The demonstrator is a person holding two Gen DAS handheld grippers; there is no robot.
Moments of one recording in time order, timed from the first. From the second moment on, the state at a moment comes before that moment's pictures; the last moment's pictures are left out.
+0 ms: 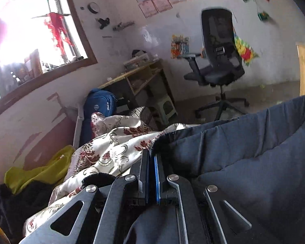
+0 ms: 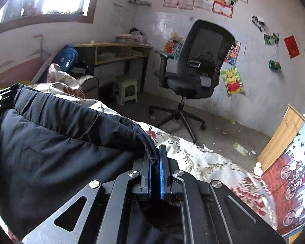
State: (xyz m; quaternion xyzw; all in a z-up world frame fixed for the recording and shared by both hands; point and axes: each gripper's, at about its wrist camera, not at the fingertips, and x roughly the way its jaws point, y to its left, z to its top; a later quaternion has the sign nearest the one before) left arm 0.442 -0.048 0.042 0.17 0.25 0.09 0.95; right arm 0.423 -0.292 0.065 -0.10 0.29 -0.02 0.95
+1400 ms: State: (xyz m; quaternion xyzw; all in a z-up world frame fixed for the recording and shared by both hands) left arm 0.495 -0.054 -0.042 0.04 0.39 -0.12 0.91; right arm 0.478 -0.327 -0.046 0.03 0.41 0.12 0.91
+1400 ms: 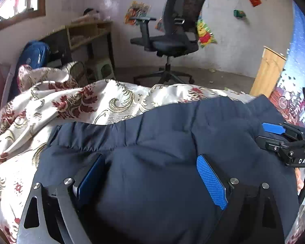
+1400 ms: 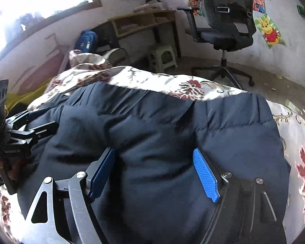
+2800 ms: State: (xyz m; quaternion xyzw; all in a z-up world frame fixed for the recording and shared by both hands) left arm 0.469 -0.051 -0.050 0.05 0.33 0.02 0.94; right arm 0.450 -0.339 -0.061 0.04 0.33 0.06 0.94
